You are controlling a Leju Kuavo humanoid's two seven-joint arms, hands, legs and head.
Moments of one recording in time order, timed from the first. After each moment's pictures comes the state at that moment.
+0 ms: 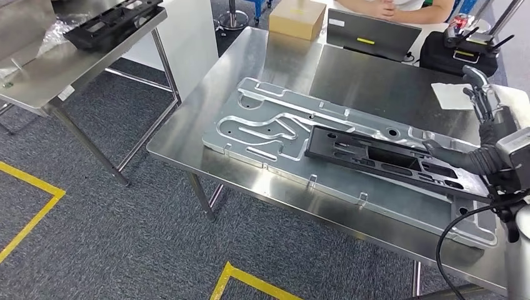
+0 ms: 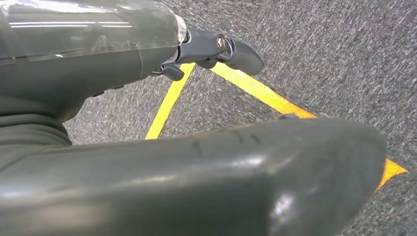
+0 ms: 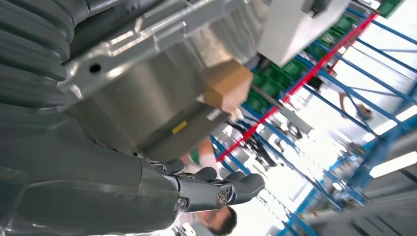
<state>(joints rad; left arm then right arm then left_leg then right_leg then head) -0.04 -0.14 0.77 -0.19 -0.36 0.13 -0.26 -0.40 -0.40 -0.07 -1.72 0.02 0.17 -0.20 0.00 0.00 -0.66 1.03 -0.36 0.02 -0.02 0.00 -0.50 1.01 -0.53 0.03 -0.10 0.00</state>
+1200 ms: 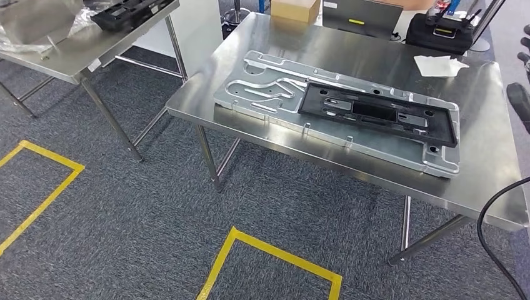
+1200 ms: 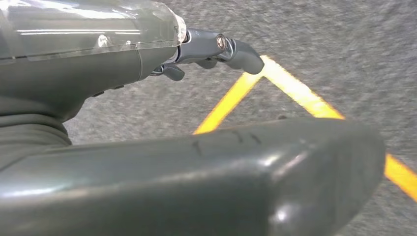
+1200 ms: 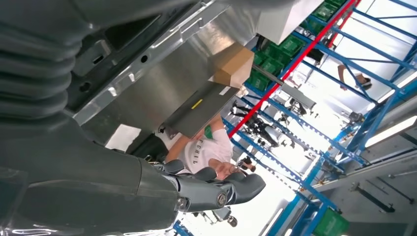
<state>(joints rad) -0.04 -0.18 0.87 -0.19 -0.31 0.19 -0.29 -0.61 -0.60 0.06 -1.49 -0.17 0.06 -0.20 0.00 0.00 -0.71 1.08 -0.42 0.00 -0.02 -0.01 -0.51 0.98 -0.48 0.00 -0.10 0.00</state>
